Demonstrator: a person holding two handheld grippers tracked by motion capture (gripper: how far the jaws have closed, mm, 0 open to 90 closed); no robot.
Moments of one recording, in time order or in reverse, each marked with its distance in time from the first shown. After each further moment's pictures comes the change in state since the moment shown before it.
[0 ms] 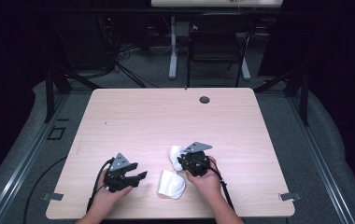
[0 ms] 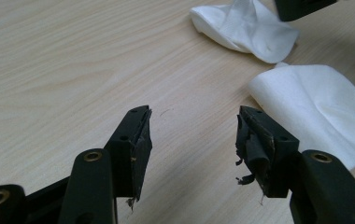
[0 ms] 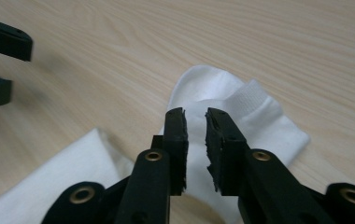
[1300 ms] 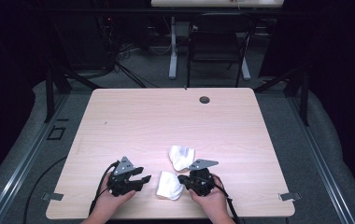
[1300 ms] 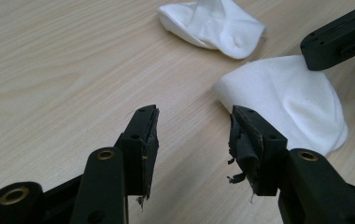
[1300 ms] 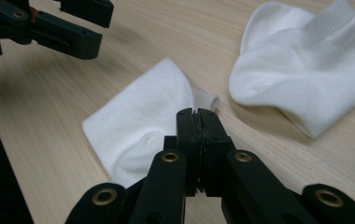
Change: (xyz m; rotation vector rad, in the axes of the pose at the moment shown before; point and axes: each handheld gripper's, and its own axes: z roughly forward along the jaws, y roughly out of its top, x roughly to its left) left arm -0.018 0.002 -0.002 0.014 -0.045 0.038; right arm 0.024 -0.036 -0.028 0.065 0.165 0.050
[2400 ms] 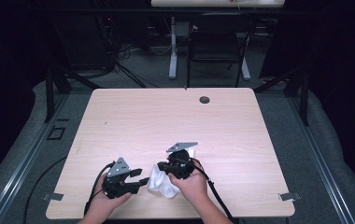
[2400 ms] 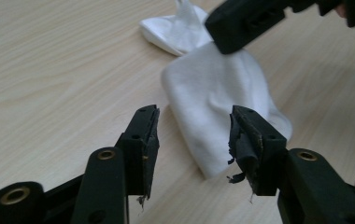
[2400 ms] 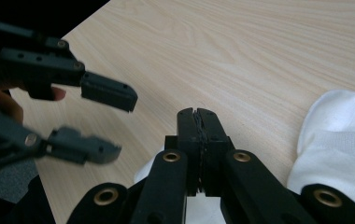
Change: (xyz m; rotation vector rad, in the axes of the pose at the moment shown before) left arm -0.010 0.005 -0.018 -0.015 -0.070 0.034; right arm 0.024 0.070 0.026 0.004 0.085 0.029
